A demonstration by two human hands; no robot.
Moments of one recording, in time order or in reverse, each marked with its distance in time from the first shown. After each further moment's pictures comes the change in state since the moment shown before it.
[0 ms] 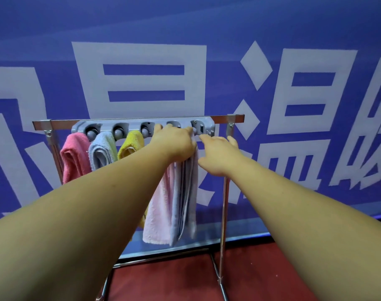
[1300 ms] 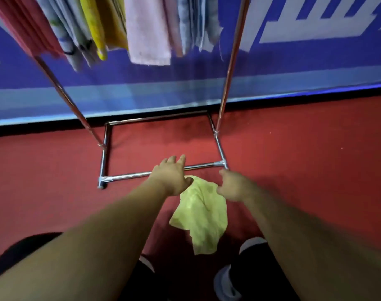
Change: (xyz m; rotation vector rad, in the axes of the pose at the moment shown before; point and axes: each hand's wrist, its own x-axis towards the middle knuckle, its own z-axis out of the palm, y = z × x) left_hand -0.335 0.065 0.416 -0.286 -0.792 -0.098; right_hand -0.328 0.068 0.405 0.197 -0.866 0.442
